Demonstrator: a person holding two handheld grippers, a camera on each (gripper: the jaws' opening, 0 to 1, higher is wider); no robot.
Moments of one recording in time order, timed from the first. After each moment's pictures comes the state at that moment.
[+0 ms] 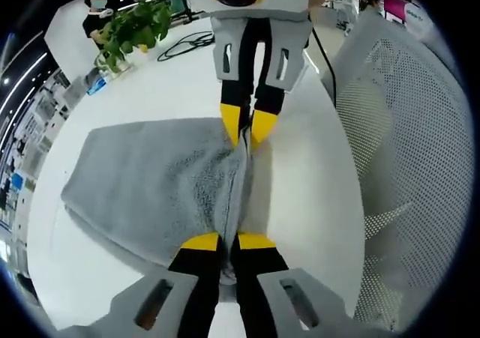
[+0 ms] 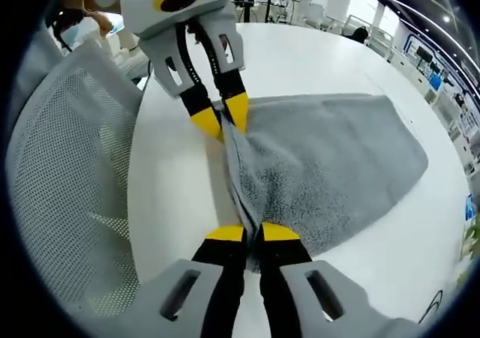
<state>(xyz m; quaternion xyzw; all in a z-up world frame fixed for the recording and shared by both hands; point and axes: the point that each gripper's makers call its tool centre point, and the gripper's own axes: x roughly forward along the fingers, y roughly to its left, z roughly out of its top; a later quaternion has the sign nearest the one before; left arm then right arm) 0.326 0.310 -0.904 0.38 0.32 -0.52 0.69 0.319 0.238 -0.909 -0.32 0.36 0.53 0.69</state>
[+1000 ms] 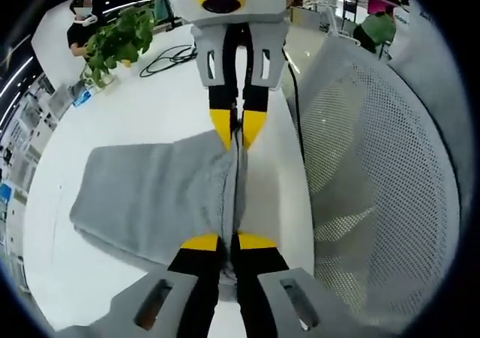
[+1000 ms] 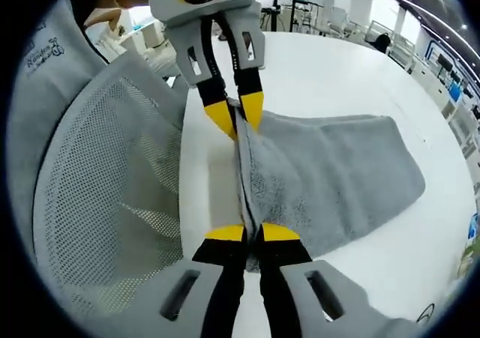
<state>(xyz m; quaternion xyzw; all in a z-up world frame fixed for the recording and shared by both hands) 0.286 0.305 -0.851 0.37 0.32 -0.57 0.66 0.277 0.233 -0.859 -0.32 0.37 0.59 0.64</state>
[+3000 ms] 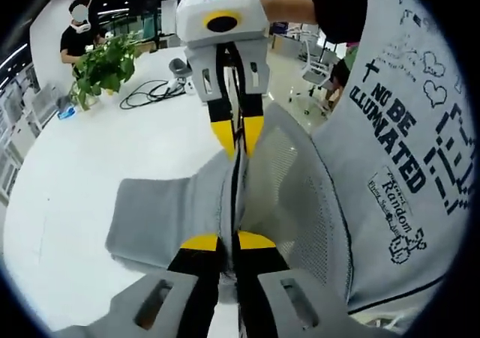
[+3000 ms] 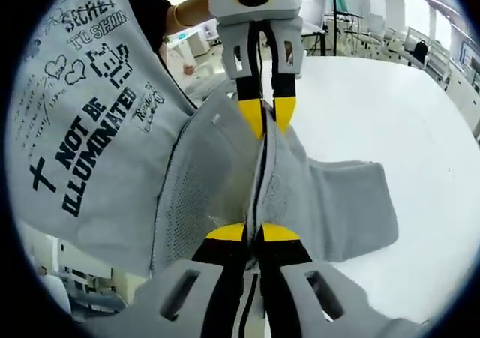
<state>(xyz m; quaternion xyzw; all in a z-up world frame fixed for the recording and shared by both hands) 0.217 0.300 -0.743 0.28 0.33 -0.64 0.63 0.196 0.234 -0.747 -0.27 0.37 0.69 0.56</state>
